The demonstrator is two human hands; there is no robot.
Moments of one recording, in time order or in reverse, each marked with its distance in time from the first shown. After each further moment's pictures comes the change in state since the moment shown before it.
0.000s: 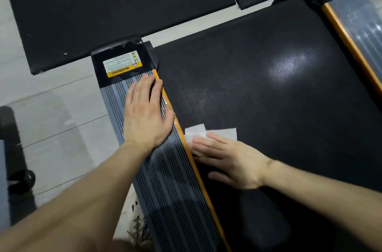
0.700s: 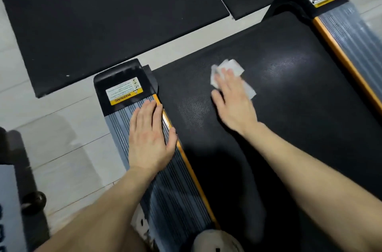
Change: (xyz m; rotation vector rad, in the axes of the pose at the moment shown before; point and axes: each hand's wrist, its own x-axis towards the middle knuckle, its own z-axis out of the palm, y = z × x) left_hand 0.000 -0.003 0.000 0.008 -0.082 -0.034; right_hand 0.074 0.100 -0.060 0.210 0.466 0.942
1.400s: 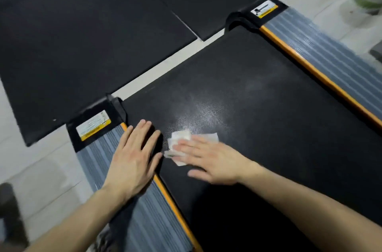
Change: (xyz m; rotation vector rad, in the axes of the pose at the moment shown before) left_hand 0.024 0.016 -0.010 0.163 -0.193 0.453; right_hand -0.089 0.051 0.017 -0.261 -0.205 -0.769
